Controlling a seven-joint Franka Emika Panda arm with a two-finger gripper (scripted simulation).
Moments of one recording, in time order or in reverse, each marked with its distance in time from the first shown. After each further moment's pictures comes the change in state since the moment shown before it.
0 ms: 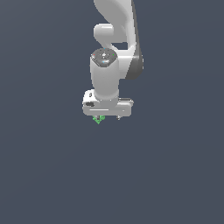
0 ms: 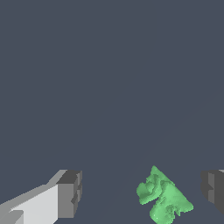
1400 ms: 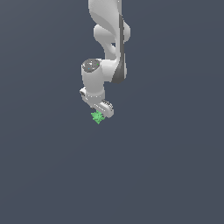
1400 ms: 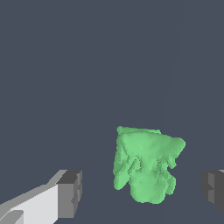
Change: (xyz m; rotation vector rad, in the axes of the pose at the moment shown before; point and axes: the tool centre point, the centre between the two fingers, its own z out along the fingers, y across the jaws) arm -0.096 0.063 0.079 -0.001 0.008 0.655
